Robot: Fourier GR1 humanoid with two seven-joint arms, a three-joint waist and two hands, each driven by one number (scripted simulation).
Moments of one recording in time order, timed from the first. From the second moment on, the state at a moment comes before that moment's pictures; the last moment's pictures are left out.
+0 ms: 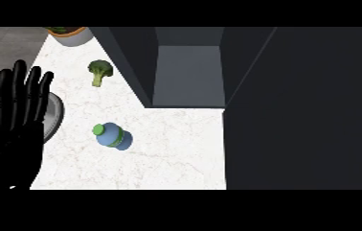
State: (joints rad) left arm 0.00 0.08 0.00 -2.10 0.01 0.00 -0.04; right arm -0.01 -0.08 -0.01 -2.10 -0.01 -0.02 0.00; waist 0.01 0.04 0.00
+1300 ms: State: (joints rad) left arm 0.25 0.25 0.11 -2.20 0.49 -0.38 0.23; right arm 0.51 -0.06 0.20 -2.46 -0.12 0.11 0.16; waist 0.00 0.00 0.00
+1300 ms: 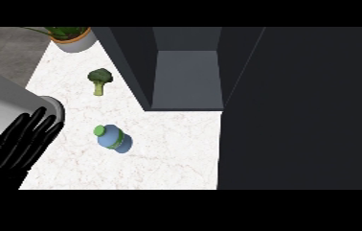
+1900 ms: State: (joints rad) left arm 0.19 0.19 0.16 -1.94 0.32 -0.42 0.07; right arm 0.67 -0.07 0.25 -2.48 -0.09 0.15 0.06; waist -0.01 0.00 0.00
